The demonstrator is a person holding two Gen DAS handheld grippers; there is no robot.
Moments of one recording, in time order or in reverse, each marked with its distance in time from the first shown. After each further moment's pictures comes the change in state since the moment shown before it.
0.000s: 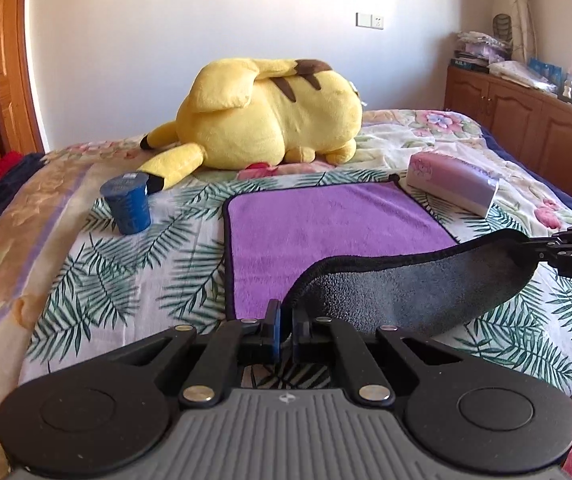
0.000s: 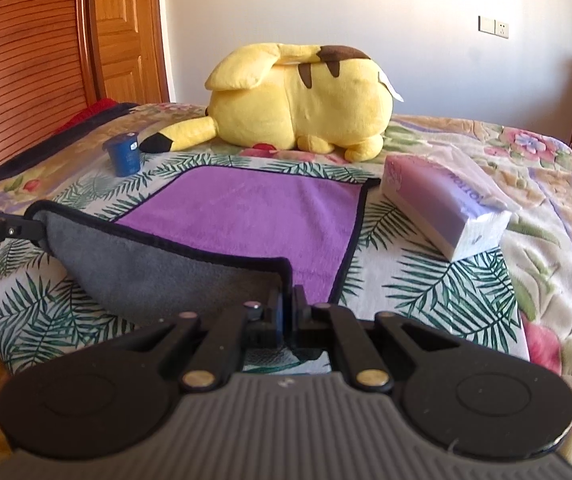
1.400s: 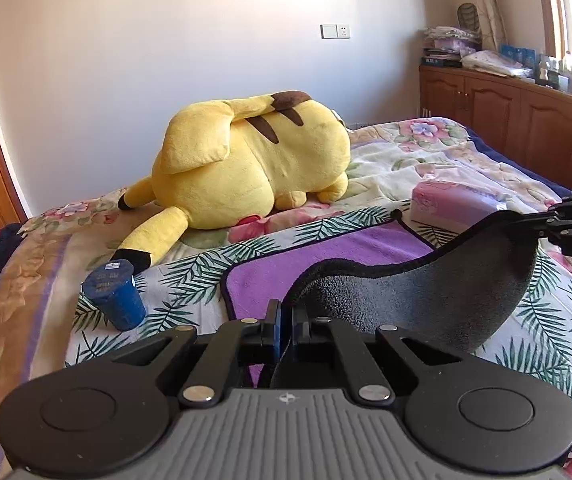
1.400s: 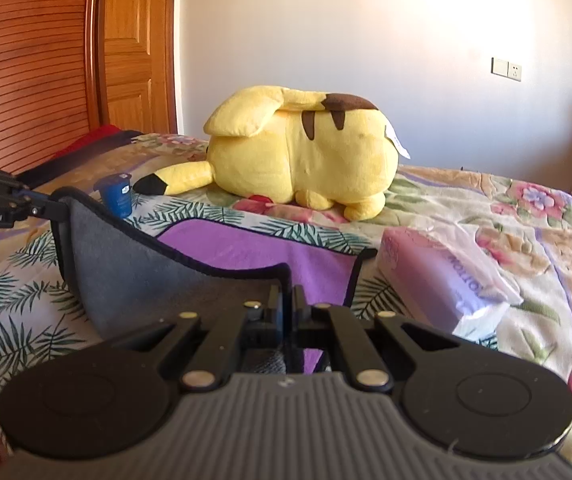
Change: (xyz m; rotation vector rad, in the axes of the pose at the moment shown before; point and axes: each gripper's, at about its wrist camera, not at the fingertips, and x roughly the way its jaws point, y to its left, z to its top) left arm 0.037 0.013 0.069 0.137 -0.047 -0.027; right arm 0.019 -0.015 0.048 -0.072 -0.095 0.011
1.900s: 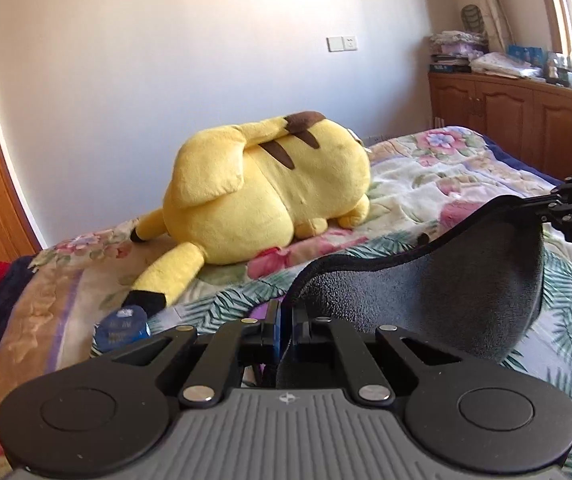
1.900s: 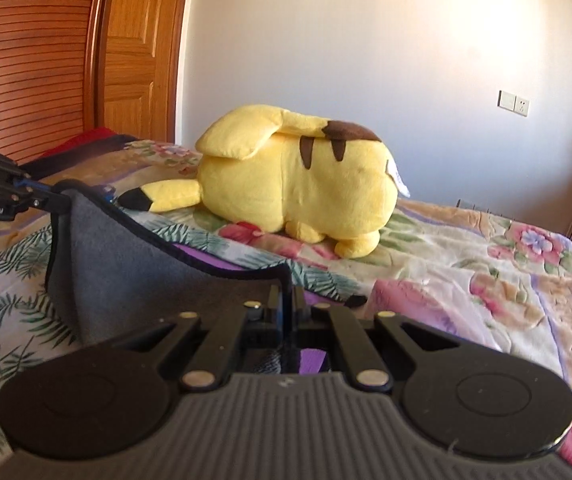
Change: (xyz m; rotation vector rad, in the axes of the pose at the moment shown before) left arm 0.028 0.007 0.028 0.038 -0.056 0.060; right arm 0.025 -0.006 0.028 -0.083 -0.053 -0.032
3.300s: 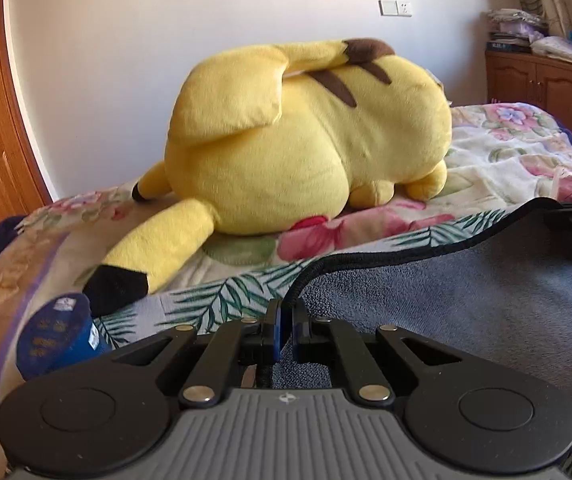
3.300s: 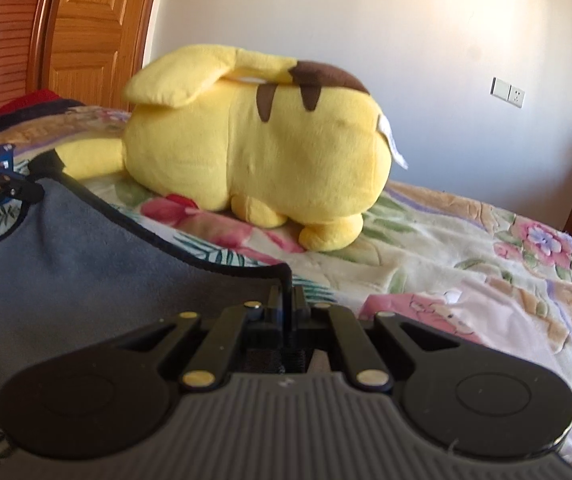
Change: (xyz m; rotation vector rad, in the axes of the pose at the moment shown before) left arm 0.153 0.017 -0.022 -0.068 0.082 0.107; right arm 0.132 -0.024 -0.026 -0.037 0.049 -0.093
